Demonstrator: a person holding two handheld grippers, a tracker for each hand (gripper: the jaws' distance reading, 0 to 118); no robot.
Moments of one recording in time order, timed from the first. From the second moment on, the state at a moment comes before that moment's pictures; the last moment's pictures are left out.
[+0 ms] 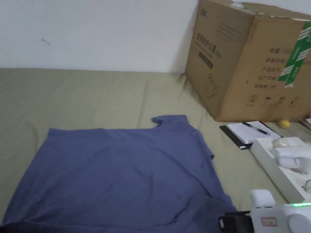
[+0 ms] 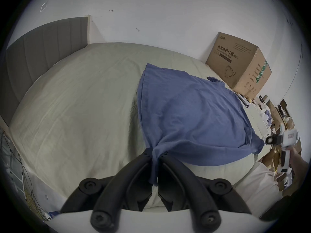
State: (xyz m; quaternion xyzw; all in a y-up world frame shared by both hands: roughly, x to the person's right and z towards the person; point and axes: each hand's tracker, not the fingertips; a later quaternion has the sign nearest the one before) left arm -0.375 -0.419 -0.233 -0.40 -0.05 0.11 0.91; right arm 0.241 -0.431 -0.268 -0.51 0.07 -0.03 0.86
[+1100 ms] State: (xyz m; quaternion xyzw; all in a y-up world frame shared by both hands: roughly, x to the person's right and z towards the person) left arm -0.371 -0.386 -0.276 -0.43 -0.04 0.05 0.90; right arm 0.228 -0.358 -0.273 -0.48 0.06 -0.06 0.87
